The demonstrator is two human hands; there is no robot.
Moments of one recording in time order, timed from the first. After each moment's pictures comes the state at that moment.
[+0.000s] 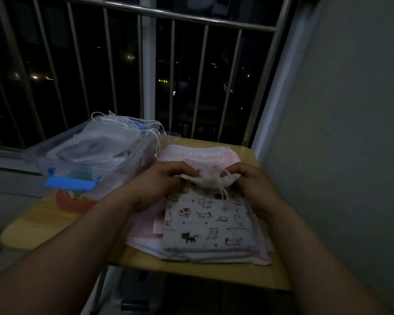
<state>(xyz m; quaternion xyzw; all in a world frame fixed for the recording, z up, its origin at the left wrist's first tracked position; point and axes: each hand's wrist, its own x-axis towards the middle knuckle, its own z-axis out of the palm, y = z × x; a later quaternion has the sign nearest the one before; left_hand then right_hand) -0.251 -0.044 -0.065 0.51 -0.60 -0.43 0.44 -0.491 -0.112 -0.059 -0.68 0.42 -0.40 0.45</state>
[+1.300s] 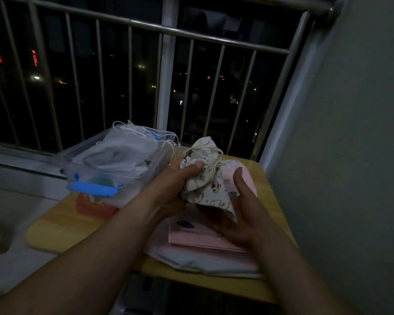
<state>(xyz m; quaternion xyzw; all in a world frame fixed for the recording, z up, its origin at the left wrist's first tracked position) -0.272 -0.043 -0.043 0.34 -0.38 -0.58 0.64 -0.444 -0.067 -0.050 -0.34 0.31 -0.33 0.82</state>
